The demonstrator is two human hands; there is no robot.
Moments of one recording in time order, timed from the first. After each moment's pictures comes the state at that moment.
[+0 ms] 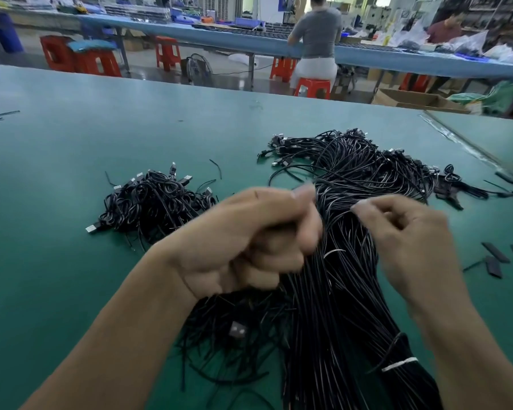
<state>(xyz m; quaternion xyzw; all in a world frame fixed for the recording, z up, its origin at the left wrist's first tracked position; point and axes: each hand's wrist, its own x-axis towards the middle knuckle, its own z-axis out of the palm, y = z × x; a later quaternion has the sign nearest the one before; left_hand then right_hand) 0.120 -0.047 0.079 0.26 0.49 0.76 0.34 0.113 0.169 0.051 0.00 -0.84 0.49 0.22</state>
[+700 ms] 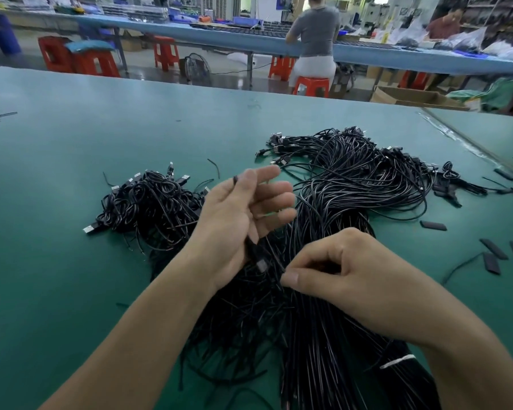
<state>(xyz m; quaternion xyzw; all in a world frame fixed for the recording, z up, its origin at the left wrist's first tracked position) 0.099 -0.024 0.049 0.04 0.45 0.89 0.02 0.135 0.149 0.066 0.24 -0.89 0.38 -0.10</state>
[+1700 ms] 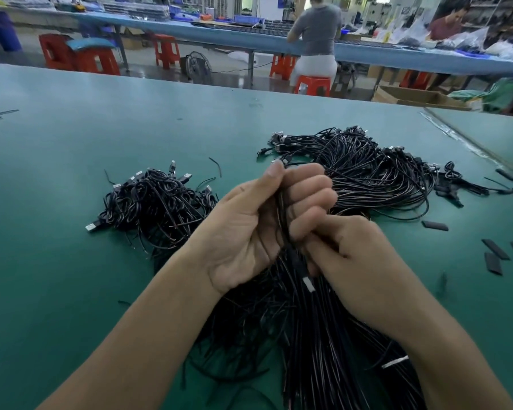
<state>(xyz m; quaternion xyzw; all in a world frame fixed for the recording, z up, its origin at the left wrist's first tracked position) 0.112 -0.024 0.066 0.15 0.31 0.91 0.23 0.133 0.134 0.059 0.22 -0.87 0.43 0.06</state>
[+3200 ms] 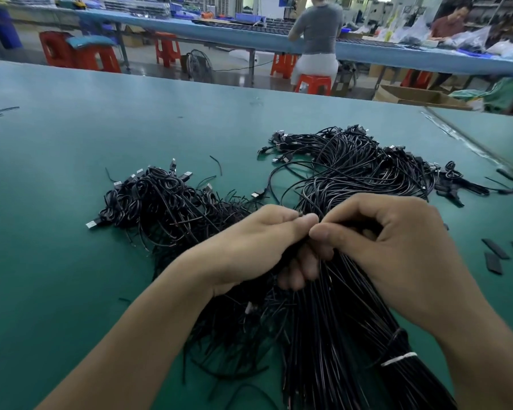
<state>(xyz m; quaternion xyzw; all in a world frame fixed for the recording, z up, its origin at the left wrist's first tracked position) 0.119 -0.025 0.059 0.16 0.72 0.65 0.21 0.137 0.154 0.076 0.21 -0.87 0.41 0.16</state>
